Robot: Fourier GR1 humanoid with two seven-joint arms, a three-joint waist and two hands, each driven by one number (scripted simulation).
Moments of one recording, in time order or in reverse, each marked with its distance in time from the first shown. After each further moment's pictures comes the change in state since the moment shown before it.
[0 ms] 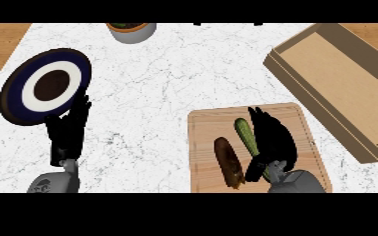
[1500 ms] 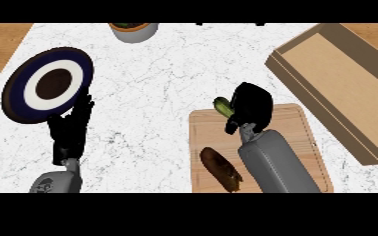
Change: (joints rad) left arm -0.007 -0.016 0.012 0.008 -0.010 -0.026 -0.005; right arm -0.312 0.118 -0.050 0.274 0.173 -0.241 0.165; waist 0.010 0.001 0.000
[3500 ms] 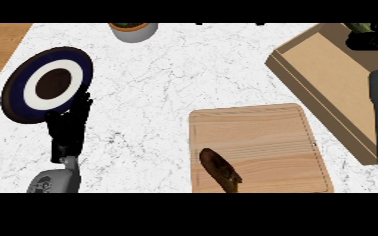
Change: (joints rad) left arm -0.012 0.001 0.009 -0.012 -0.010 0.002 0.021; right arm -0.264 -0.390 -0.593 0.027 0.020 -0.050 -0.365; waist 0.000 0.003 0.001
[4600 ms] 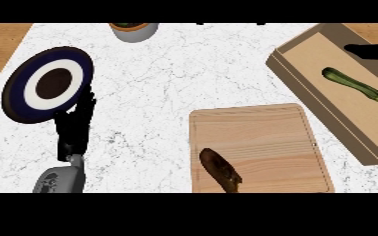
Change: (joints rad) left arm -0.020 -0.015 -0.001 0.052 -0.016 0.013 -0.033; right arm -0.096 -0.101 -0.363 0.619 -0.395 -0.305 -0.610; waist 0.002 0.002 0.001
